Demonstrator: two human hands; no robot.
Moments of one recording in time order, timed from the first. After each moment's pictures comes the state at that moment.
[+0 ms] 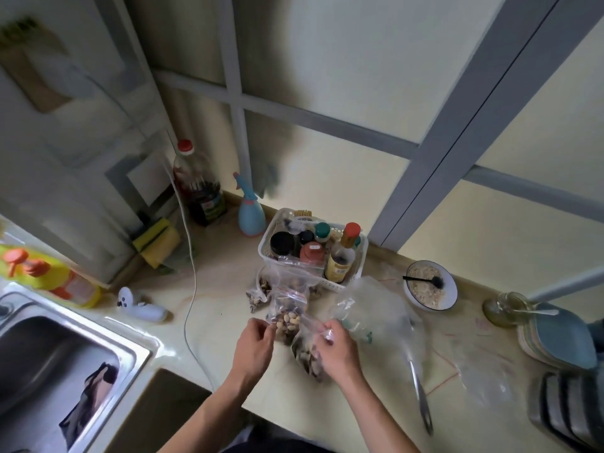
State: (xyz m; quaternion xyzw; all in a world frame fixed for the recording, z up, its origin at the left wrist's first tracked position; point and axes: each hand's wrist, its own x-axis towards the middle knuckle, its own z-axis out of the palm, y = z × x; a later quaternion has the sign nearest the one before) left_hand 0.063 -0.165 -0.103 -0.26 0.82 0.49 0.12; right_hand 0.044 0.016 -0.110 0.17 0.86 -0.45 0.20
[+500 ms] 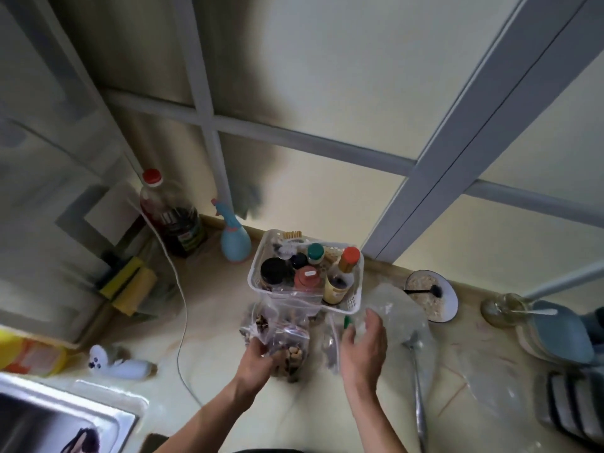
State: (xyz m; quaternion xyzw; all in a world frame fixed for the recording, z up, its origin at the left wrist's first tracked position) left_hand -0.001 -0.194 -0.129 -0.18 0.72 0.62 0.25; right_hand -0.014 0.004 -0.097 0.30 0.87 -0.37 -0.12
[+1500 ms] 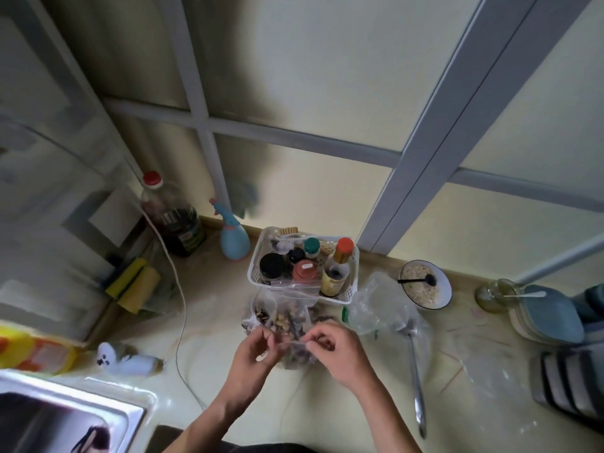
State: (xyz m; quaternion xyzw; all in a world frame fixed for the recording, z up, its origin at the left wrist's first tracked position) left_hand 0.027 -0.200 -0.088 -0.06 0.73 0.67 0.14; right_hand 0.008 0.004 -0.079 0.01 0.86 -0.50 0.12
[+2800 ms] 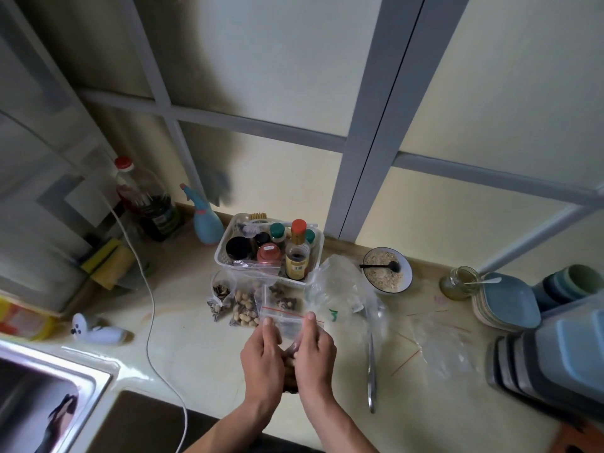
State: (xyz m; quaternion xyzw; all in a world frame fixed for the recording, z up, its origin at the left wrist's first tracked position) left_hand 0.084 -0.046 -0.039 -0.26 0.73 0.63 -0.04; right_hand 0.074 0.026 -0.045 0.28 0.73 -0.62 -0.02
